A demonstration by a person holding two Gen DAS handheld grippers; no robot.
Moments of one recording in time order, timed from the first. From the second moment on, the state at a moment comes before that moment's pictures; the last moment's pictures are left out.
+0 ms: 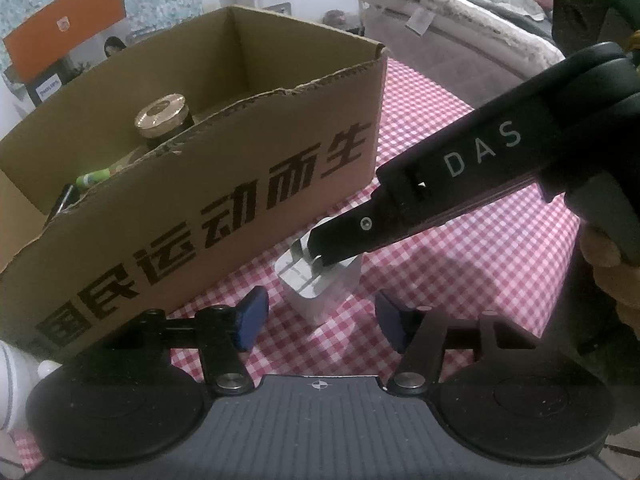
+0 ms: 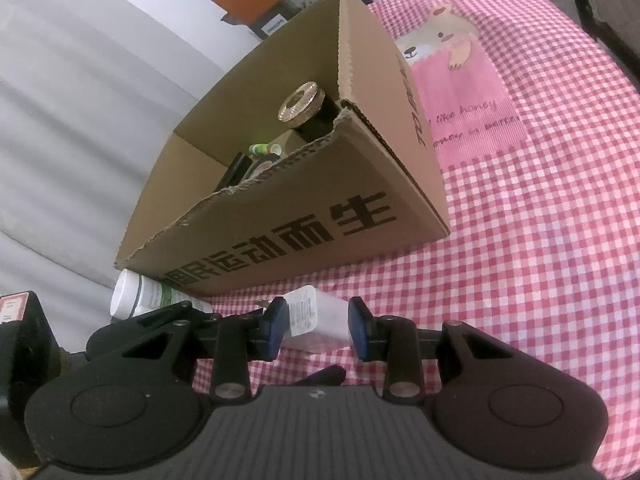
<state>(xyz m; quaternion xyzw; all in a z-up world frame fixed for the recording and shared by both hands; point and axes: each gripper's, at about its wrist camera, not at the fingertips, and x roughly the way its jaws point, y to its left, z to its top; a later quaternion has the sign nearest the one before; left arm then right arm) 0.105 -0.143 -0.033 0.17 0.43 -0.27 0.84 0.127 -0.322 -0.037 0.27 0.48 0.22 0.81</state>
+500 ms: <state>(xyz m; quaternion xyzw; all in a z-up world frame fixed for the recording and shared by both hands) 0.111 -0.150 -0.039 0.18 0.44 -0.25 0.85 0.125 -0.320 -0.041 0.29 0.48 0.21 0.80</state>
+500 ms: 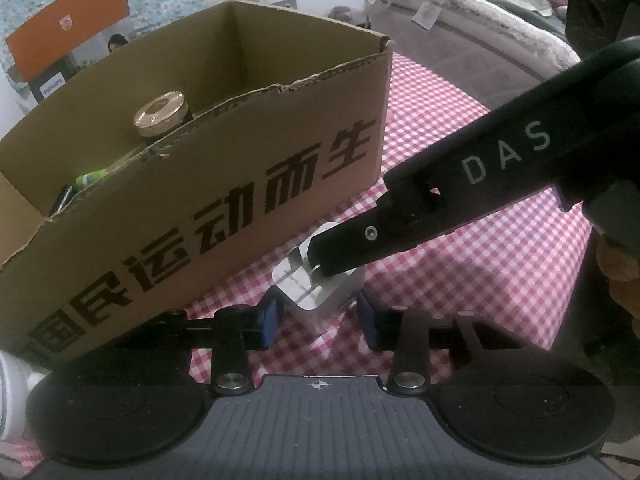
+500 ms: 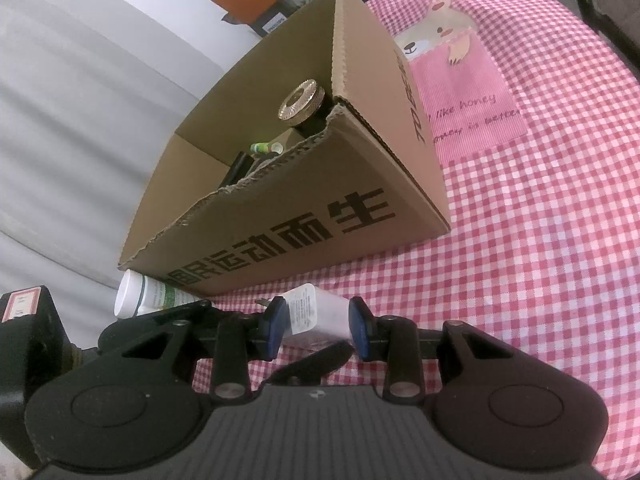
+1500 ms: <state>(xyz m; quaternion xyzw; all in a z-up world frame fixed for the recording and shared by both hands) 0.085 -0.123 0.030 0.13 0.37 -0.25 0.89 0.106 -0.296 0.027 0.25 0.42 0.23 0.84</state>
